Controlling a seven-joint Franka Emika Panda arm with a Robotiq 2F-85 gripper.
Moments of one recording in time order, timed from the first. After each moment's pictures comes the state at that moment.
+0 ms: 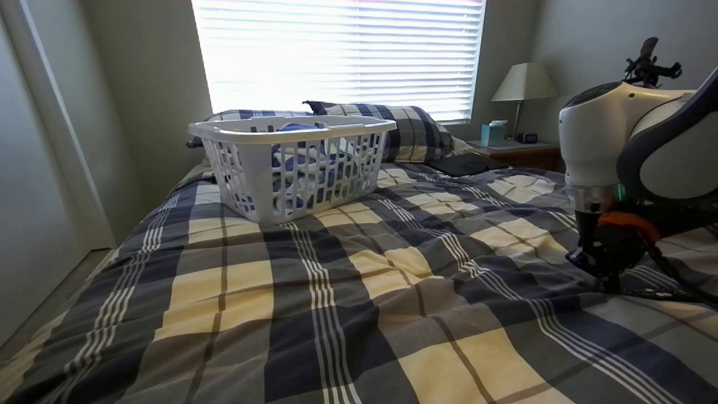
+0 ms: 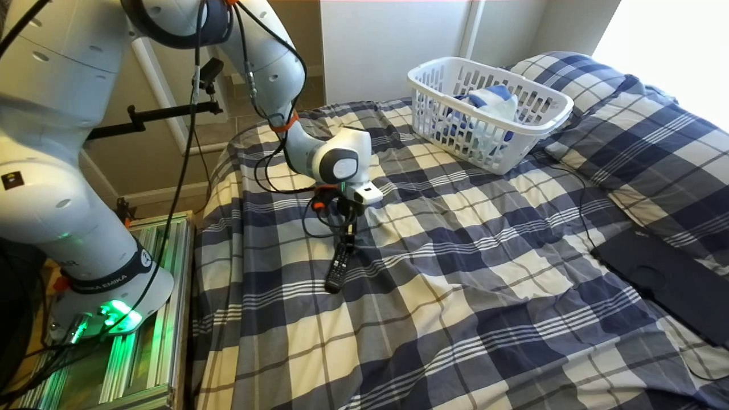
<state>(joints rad) 0.44 0.68 -0.26 -2.10 -0.25 2.56 0.81</state>
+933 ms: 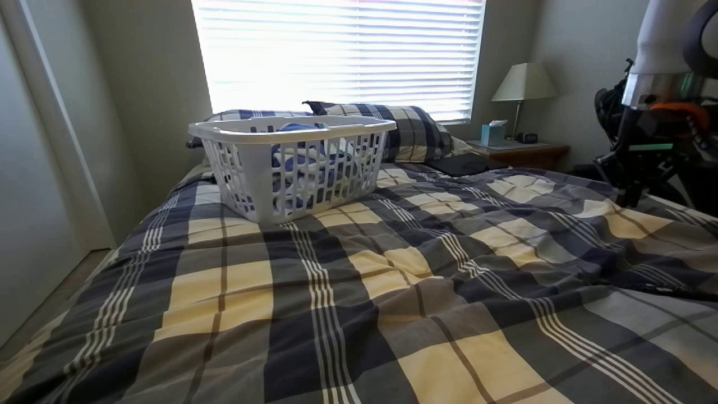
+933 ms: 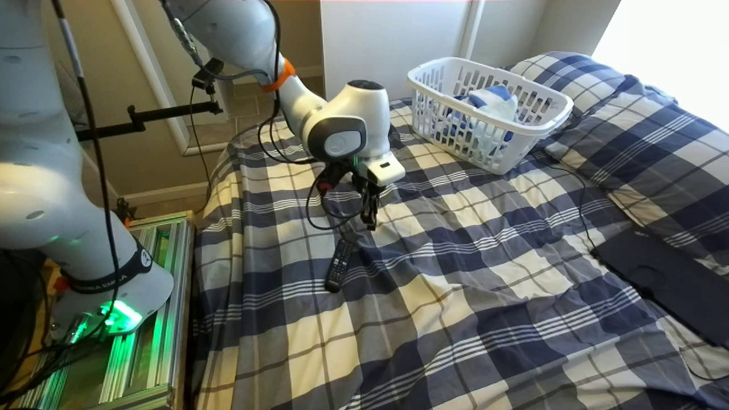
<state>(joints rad) 0.21 0.31 -0.20 -2.26 -0.14 2.62 0.67</state>
